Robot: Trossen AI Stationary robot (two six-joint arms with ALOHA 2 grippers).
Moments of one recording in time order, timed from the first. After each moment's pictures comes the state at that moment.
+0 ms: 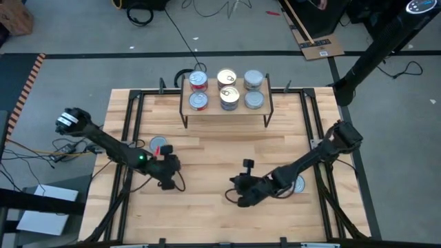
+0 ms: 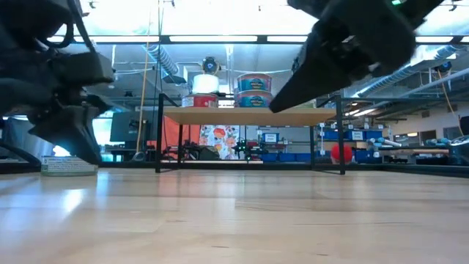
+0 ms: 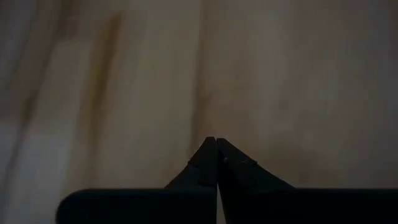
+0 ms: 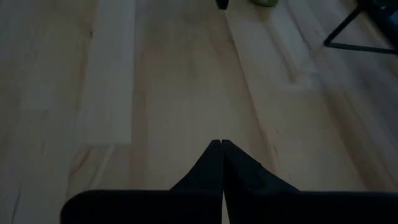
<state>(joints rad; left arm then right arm) -0.46 1.25 0.46 -0.28 -0.43 -0.40 0.49 1.79 1.03 -0.10 0.62 0.32</state>
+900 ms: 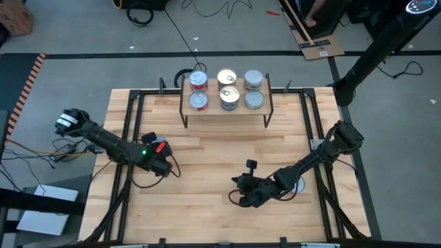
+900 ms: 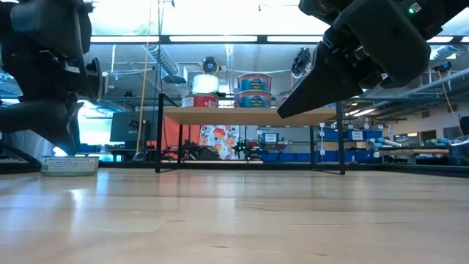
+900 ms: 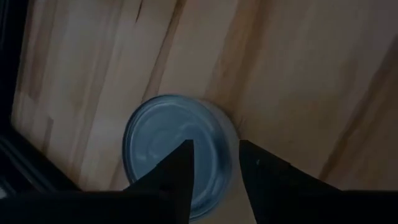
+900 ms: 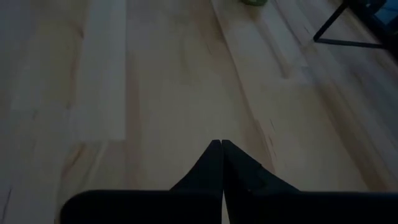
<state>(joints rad) -0.37 1.25 0.60 -0.95 -0.55 -0.72 0.53 1.78 0.98 -0.06 0.69 0.37</state>
